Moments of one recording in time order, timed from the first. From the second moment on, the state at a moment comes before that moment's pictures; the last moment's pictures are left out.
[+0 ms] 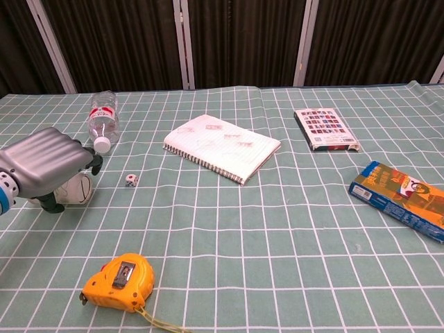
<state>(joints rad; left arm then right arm) -0.54 -1.65 -0.08 -1.33 1.24 1.11 1.00 0.12 -1.16 0.13 -1.50 -1.38 1.43 -0.07</state>
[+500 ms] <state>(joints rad) -0.54 -1.60 -0.14 -1.39 1.24 1.16 0.76 0.12 -1.16 0.13 -1.50 -1.38 1.42 -0.07</state>
